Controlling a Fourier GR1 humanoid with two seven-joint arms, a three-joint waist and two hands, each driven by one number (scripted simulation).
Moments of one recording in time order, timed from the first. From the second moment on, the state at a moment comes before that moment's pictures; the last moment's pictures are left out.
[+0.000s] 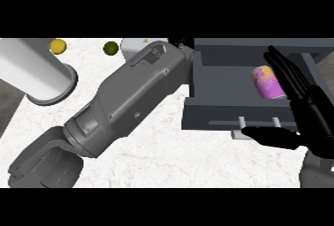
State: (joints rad) left arm -1.43 0.03 -0.59 -0.52 1.02 0.81 -0.20; right arm -0.25 -0.13 -0.05 -1.94 0.79 0.23 -0.02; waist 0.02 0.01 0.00
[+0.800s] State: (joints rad) left arm -1.30 0.21 -0.60 -0.73 0.94 0.81 -0.08; right arm -0.57 -0.14 0.03 -1.21 1.14 -0.08 -0.09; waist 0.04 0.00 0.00
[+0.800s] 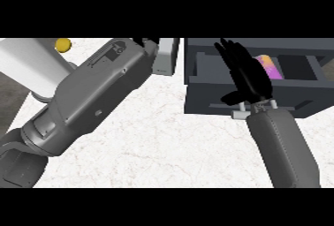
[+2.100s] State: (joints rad) left arm -1.14 0.41 -0.57 -1.03 0.85 0.82 0.07; right arm -1.01 -0.19 -0.15 -0.40 1.29 -0.62 -0.13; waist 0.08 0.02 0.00
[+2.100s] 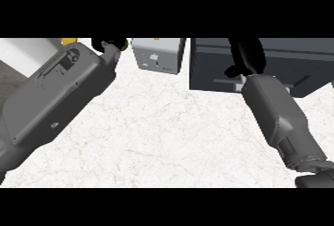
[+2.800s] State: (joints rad) left arm -1.13 0.46 -0.58 -1.16 0.81 0.85 0.15; right arm -1.14 -0.24 -0.18 -0.21 1.31 -0.63 -0.10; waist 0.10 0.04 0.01
